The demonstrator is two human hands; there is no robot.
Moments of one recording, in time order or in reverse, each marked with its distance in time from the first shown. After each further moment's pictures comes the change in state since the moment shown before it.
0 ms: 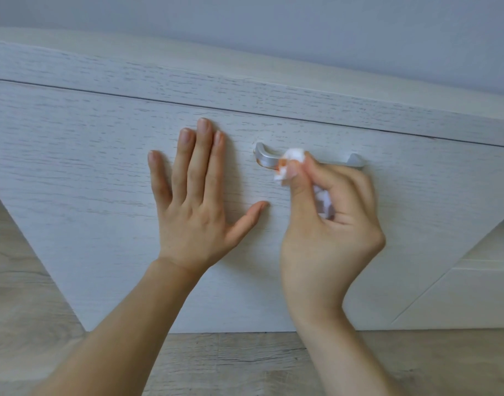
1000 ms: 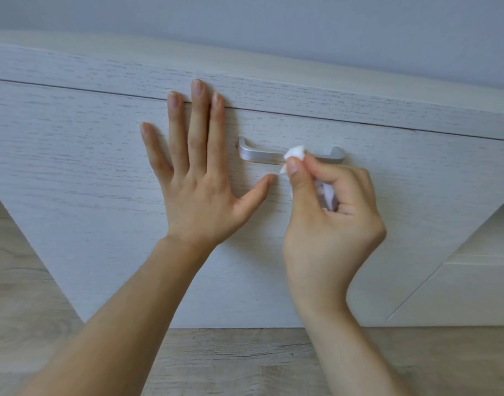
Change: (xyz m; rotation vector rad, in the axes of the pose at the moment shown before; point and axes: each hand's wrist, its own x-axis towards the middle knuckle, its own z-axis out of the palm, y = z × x) left_hand 0.029 0.025 -0.004 -0.041 -0.005 -0.035; right_hand 0.012 0.006 -0.017 0.047 0.023 0.087
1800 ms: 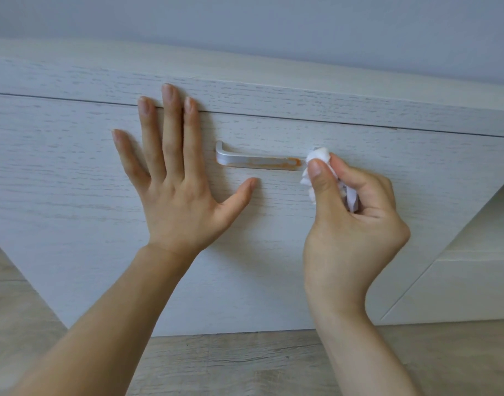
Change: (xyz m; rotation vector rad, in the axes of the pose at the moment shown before) left_hand 0.001 0.000 0.000 0.017 0.010 0.012; right_hand 0.015 0.006 -0.017 0.101 0.057 0.198
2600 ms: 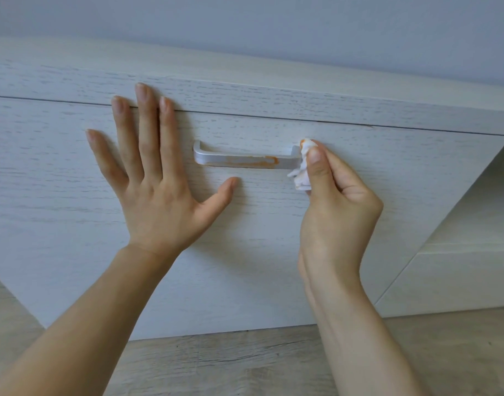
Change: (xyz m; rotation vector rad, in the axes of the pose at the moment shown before) left_hand -0.001 -0.002 0.001 0.030 0.003 0.011; right_hand 0.018 0.001 -0.004 0.145 -0.100 0.312
